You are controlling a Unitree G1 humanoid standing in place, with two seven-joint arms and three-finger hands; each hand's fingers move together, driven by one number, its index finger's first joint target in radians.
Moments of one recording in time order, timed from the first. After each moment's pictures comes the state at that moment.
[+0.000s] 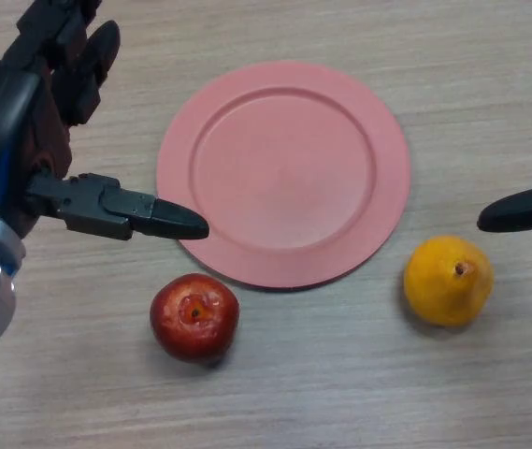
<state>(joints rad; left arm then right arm) -0.31 0.37 0.13 -0.60 -0.29 0.62 -0.08 -0.30 -0.42 -0.20 -0.64 0.23 0.70 0.10</state>
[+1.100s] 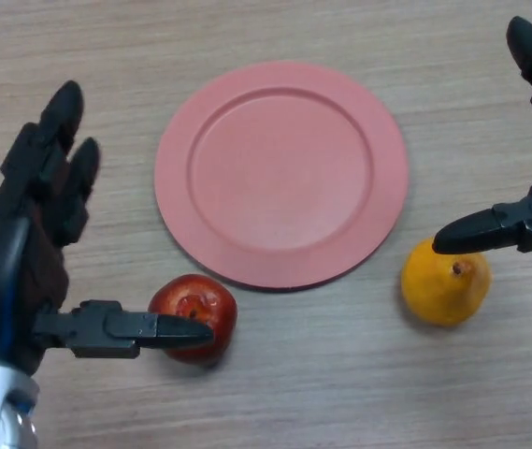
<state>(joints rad) 0.12 0.18 0.08 -0.73 -0.12 0.36 -0.02 -0.30 -0.34 -0.13 -0.75 0.25 0.76 0.07</state>
